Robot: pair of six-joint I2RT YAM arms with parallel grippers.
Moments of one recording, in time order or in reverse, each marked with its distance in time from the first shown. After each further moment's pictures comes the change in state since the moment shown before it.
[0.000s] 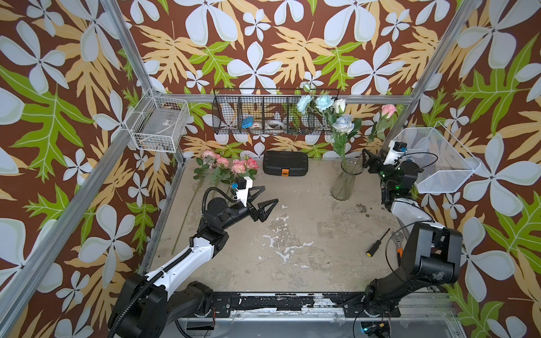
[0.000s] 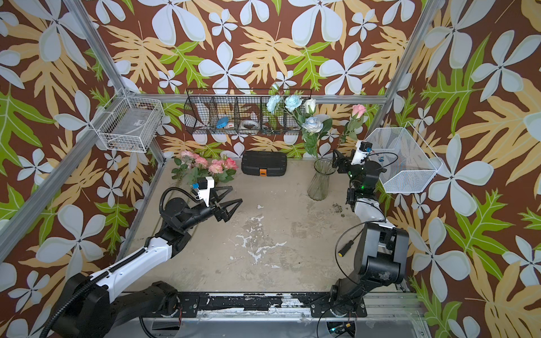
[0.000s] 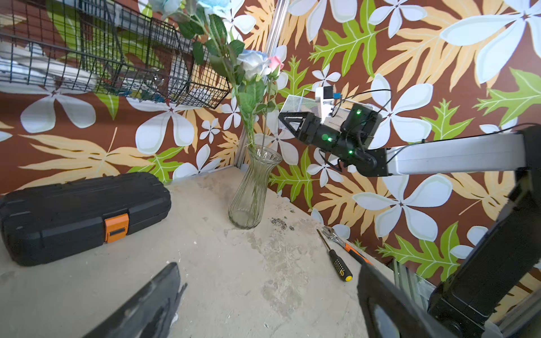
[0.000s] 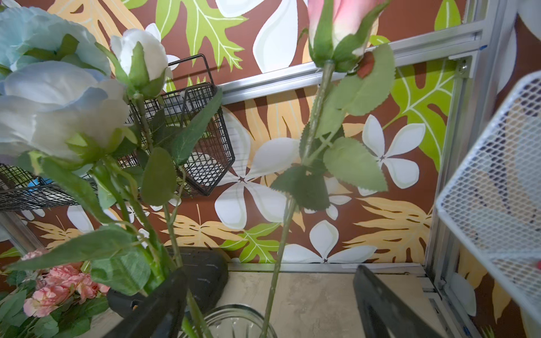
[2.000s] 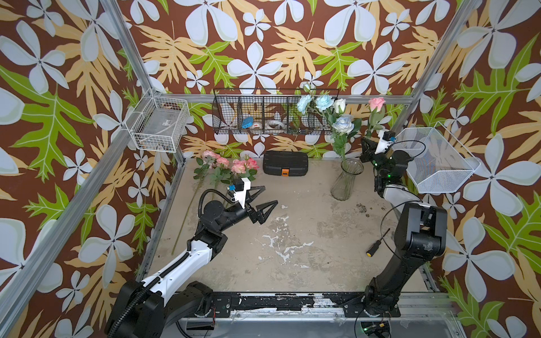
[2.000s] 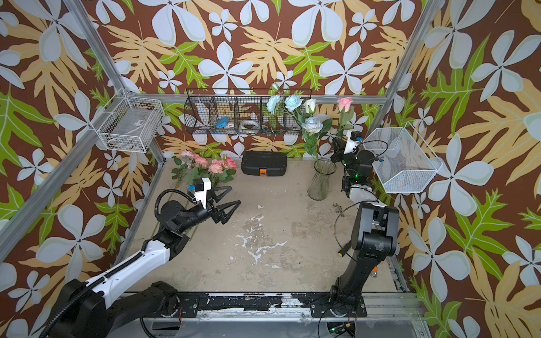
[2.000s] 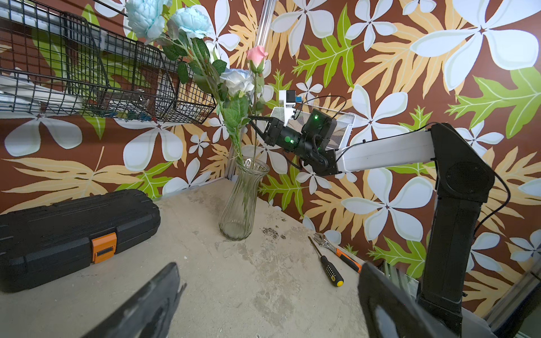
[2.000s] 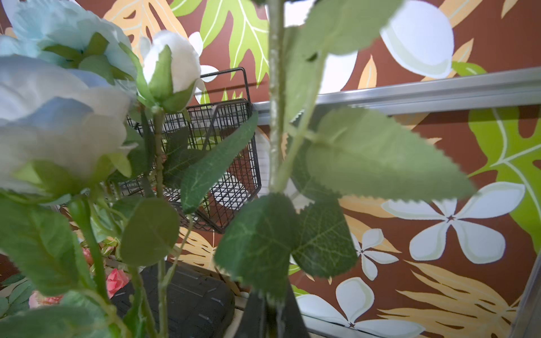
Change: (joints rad) left arm -0.002 -0.040 -0.022 0.040 0.020 -0.013; right arm 0.041 0.214 0.208 0.129 -0.111 -0.032
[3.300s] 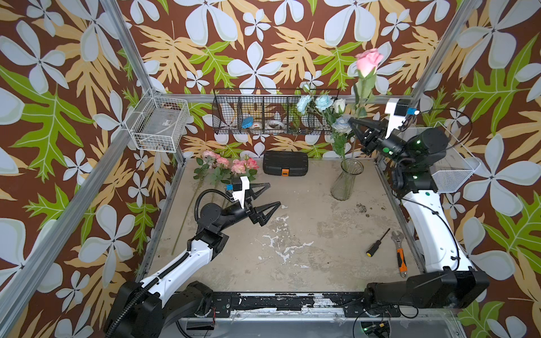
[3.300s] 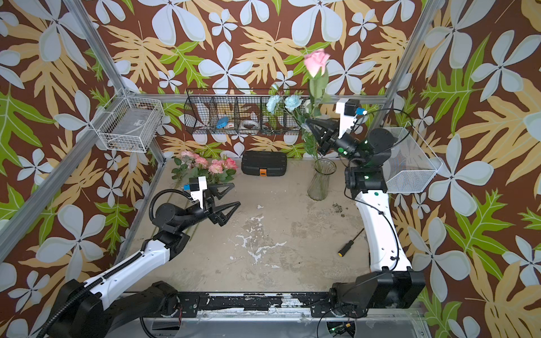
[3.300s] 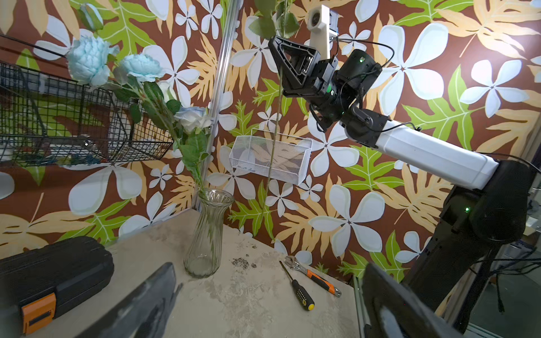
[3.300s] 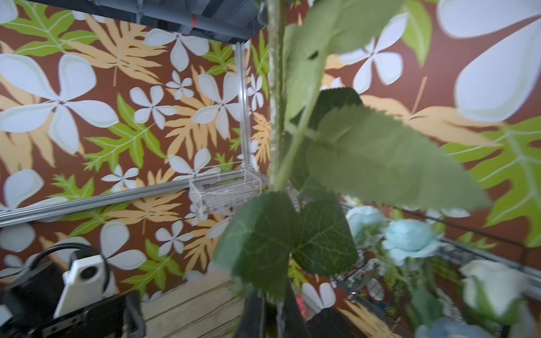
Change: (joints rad) left arm -0.032 0.002 0.030 0.166 0.079 -0.093; right arm 0.249 -0.482 0.195 -0.460 -0.370 0.207
